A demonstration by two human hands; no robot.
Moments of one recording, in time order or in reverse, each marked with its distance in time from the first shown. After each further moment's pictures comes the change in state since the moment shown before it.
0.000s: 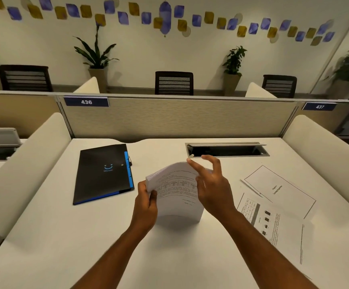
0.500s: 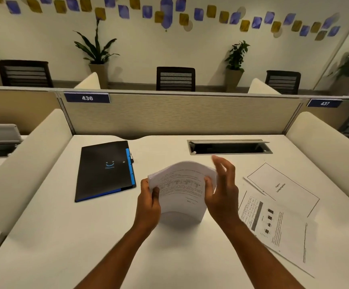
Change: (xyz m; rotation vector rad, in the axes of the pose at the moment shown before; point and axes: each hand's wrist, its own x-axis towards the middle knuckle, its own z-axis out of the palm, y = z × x) left_hand -0.003 0.004 0.000 -0.018 0.005 0.020; right_hand -0.020 -0.001 0.006 0.213 0.171 0.147
